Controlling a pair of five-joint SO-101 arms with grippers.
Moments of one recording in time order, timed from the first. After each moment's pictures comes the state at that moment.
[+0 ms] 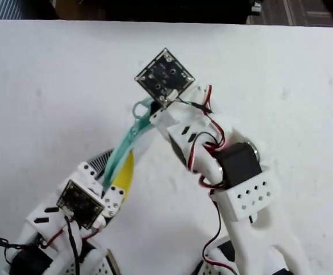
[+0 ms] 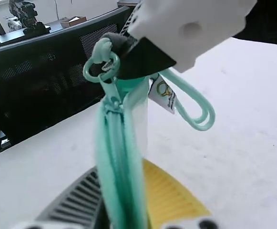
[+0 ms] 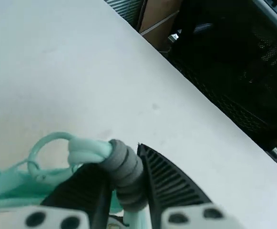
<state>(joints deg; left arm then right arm) 28.3 -104.6 64.7 63.4 -9.5 -25.0 -35.6 13.5 59.9 24.5</state>
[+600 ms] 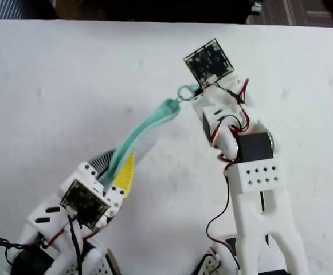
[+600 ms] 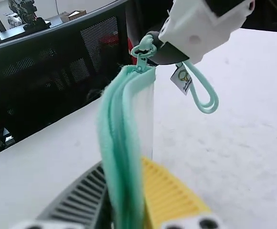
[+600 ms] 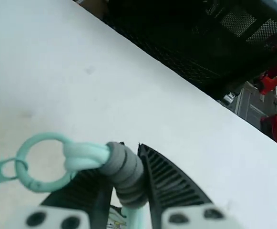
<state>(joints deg) 26.4 -104.5 64.7 63.7 -10.5 -7.6 -33.8 25.2 47.2 27.6</state>
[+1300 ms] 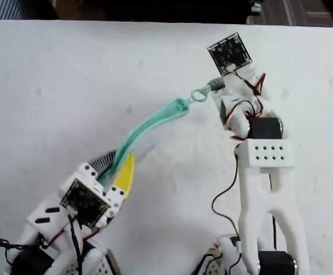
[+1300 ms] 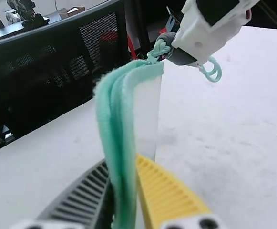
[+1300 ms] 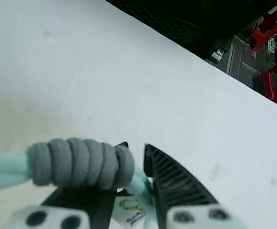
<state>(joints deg) 26.4 -104.5 64.8 63.7 -10.5 -0.8 -25.5 25.0 45.8 29.6</state>
